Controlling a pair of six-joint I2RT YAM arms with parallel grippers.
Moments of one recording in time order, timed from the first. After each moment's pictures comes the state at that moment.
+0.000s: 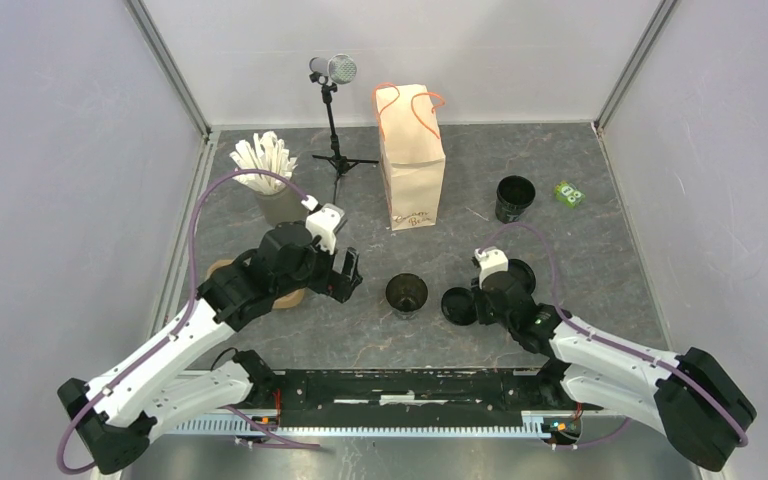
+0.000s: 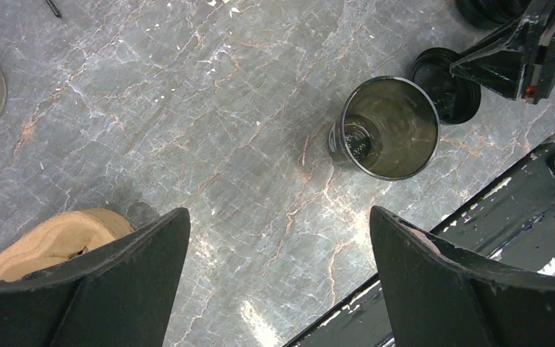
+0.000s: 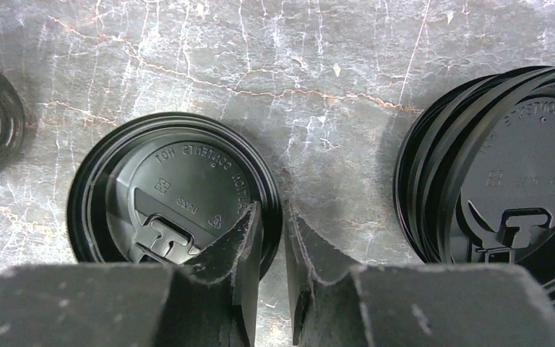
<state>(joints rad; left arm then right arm) -0.77 0.85 0.90 -0.66 -0.07 -0.20 0.75 0.95 0.26 -0.08 0.27 0.32</state>
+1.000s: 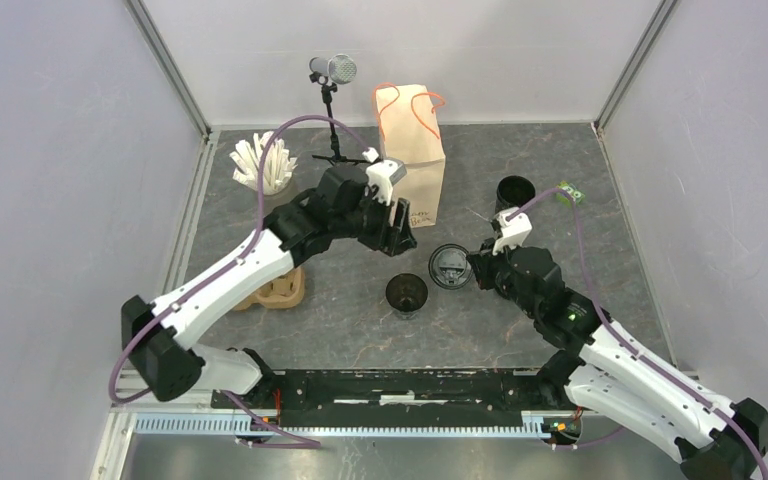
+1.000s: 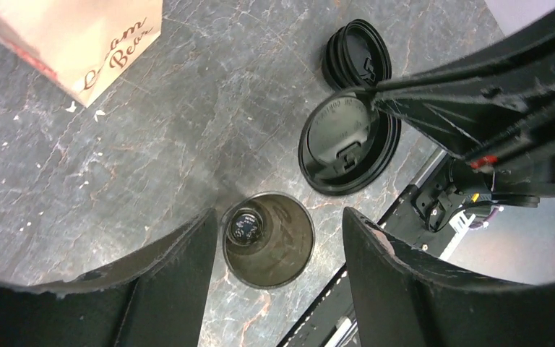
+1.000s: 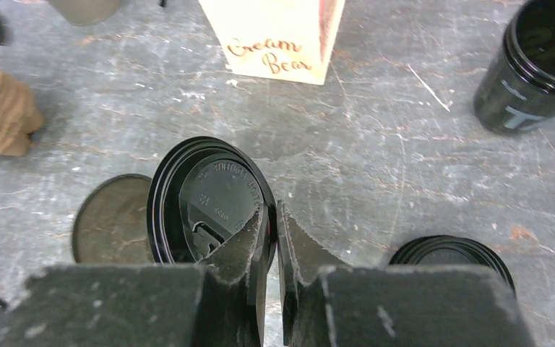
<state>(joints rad) -0.77 1.31 1.24 -0.54 0.21 -0.30 0.73 0.73 0.54 -0.18 0.27 0.27</state>
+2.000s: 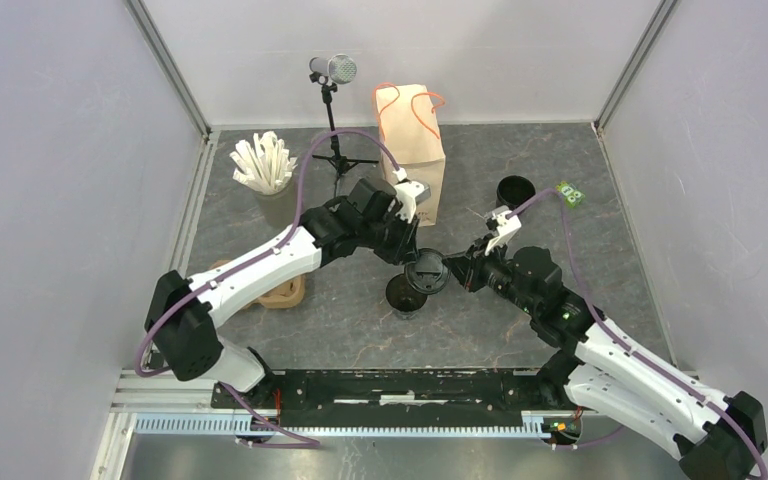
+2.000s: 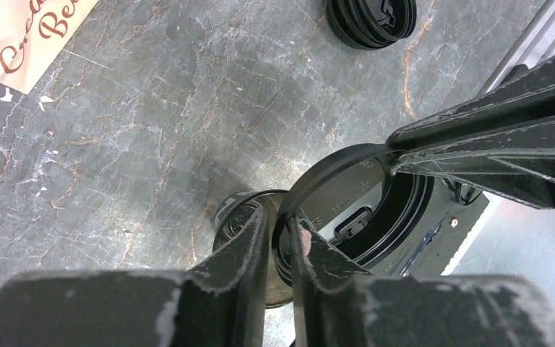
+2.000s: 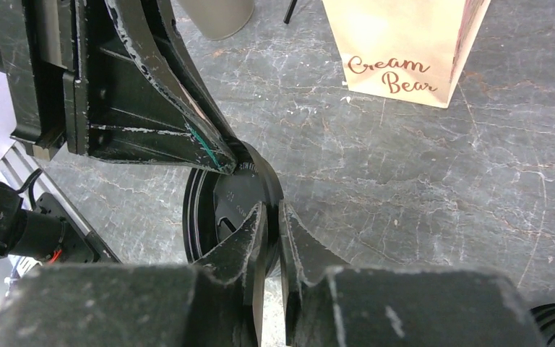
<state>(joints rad) -0.81 1.48 1.24 -0.49 0.25 -0.24 0.73 0.74 0.51 0.01 -0.02 0.39</state>
